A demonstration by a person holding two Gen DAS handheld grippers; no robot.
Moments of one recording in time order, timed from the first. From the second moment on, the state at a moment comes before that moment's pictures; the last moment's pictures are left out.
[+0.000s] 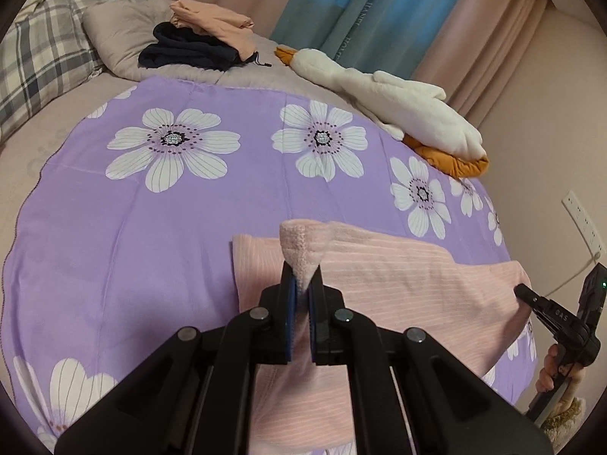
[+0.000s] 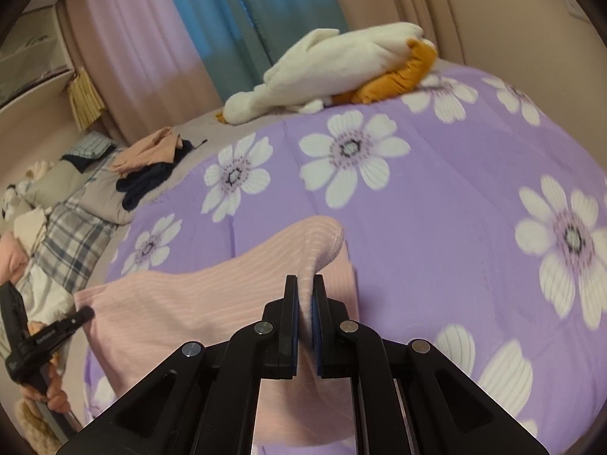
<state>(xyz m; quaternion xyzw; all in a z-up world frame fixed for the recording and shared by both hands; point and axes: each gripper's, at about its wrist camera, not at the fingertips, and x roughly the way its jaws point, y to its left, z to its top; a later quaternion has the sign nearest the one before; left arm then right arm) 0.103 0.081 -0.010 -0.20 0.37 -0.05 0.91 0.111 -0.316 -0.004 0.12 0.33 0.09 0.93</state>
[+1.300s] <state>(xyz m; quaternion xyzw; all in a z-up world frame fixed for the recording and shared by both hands) 0.200 0.100 -0.106 -0.19 0.44 0.01 0.88 0.246 -0.299 -0.113 0.10 0.47 0.01 0.88</state>
